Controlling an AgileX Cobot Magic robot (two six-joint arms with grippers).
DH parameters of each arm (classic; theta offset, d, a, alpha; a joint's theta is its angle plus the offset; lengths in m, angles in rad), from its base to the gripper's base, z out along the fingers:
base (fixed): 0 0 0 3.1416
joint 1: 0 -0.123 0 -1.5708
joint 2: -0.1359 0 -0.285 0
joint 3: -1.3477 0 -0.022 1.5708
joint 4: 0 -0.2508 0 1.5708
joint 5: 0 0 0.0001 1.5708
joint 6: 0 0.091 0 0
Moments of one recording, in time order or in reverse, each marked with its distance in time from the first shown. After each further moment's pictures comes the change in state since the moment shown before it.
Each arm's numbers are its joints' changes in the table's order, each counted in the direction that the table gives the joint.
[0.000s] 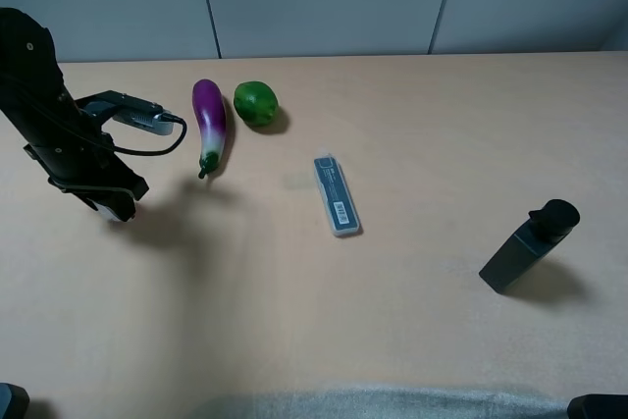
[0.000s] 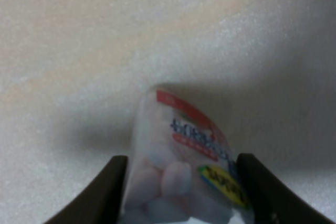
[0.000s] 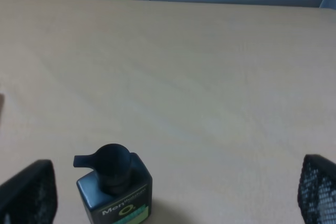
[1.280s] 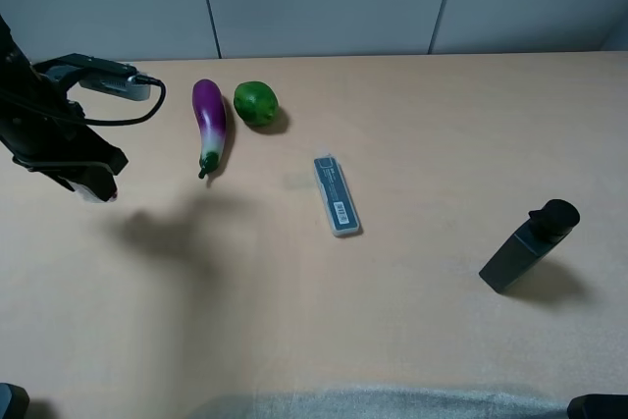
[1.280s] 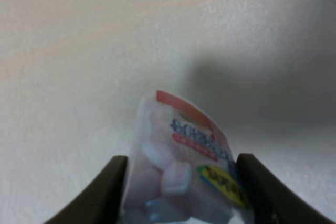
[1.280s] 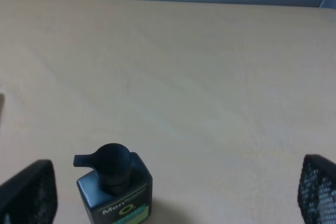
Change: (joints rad) left arm 0.000 0.201 0.000 -0.003 0.136 -0.069; right arm 0.000 0.000 0.000 -0.001 0.000 0.000
